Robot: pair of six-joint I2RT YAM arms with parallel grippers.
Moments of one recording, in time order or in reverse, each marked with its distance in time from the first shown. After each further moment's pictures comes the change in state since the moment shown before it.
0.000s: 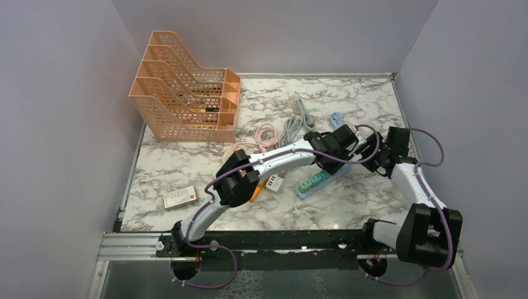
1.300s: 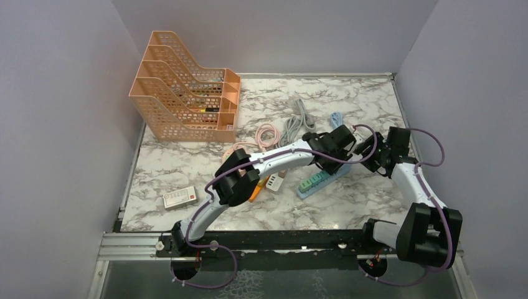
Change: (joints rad) left arm 0.010 -0.007 -0.057 0.068 0.020 -0.005; right arm -0.006 0.004 0.000 0.000 0.010 -0.011
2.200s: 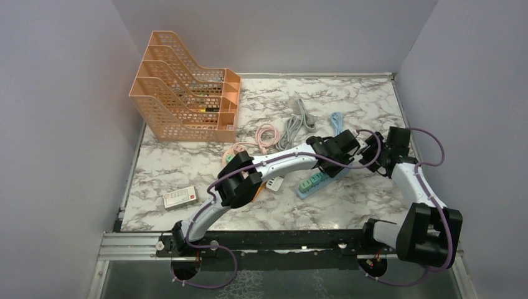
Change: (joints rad) left arm -0.032 0.004 0.002 -0.008 -0.091 0.011; right arm 0.000 0.000 0.000 0.000 0.000 -0.007
